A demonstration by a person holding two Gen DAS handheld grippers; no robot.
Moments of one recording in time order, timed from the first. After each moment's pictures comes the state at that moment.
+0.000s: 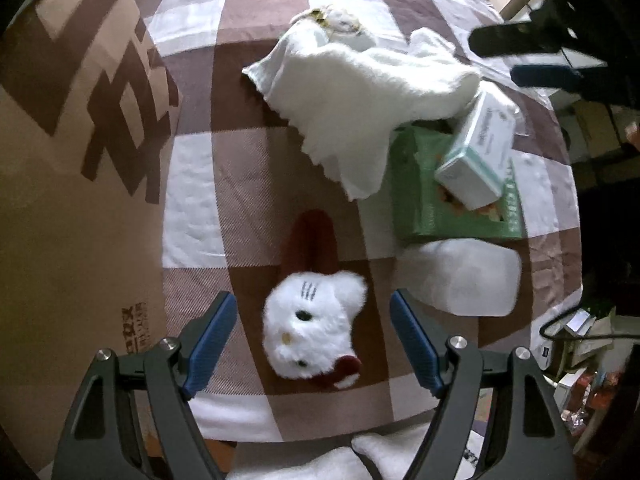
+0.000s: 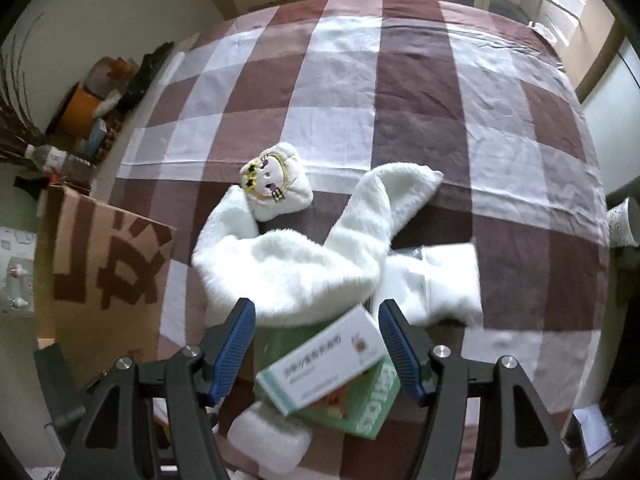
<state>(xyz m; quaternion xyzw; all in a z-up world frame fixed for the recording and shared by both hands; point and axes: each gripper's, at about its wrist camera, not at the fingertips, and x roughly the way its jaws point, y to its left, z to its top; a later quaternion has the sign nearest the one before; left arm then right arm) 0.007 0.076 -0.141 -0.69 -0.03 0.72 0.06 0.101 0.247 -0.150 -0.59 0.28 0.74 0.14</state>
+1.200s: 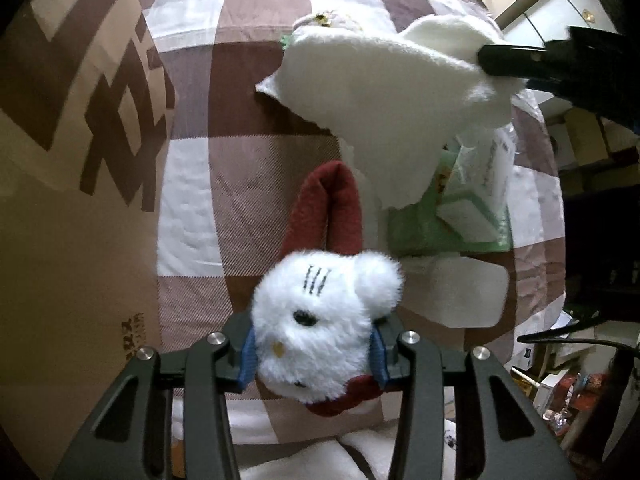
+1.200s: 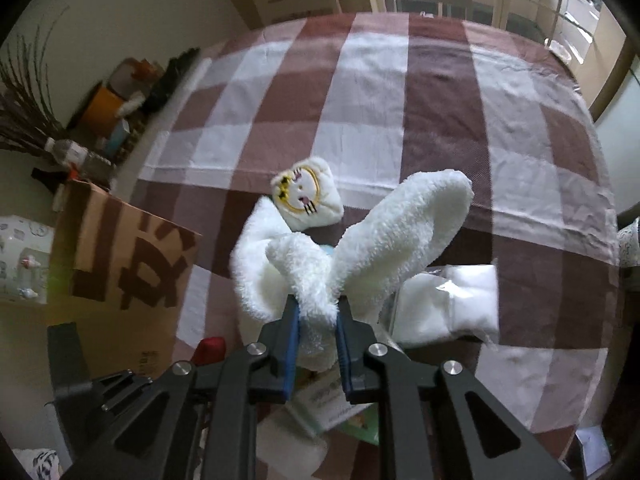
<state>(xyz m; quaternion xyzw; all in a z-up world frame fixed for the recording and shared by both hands) 0.005 0.068 -0.116 -0.68 -0.06 0.72 0.08 0.112 0.234 -0.120 -0.56 0.27 0.78 0.12</state>
